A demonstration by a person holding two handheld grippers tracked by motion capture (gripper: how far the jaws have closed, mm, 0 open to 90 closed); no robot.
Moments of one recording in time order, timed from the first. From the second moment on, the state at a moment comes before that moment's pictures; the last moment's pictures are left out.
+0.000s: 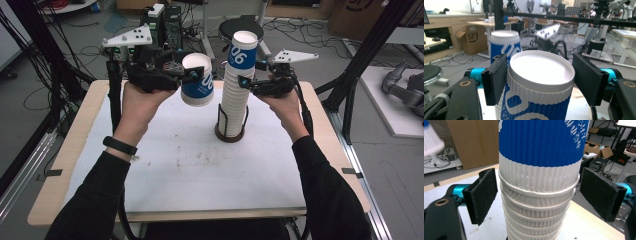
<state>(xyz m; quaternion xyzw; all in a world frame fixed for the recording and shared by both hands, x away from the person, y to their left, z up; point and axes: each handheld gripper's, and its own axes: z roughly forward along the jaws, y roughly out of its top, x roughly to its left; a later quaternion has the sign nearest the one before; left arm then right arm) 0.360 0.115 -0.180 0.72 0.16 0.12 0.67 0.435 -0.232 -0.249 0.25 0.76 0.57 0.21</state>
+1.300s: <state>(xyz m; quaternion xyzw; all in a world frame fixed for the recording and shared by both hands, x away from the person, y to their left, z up) 0.334 0.106 -0.287 0.74 0.15 0.07 0.66 0.358 -0.277 -0.289 0.24 0.73 0.61 0.20</state>
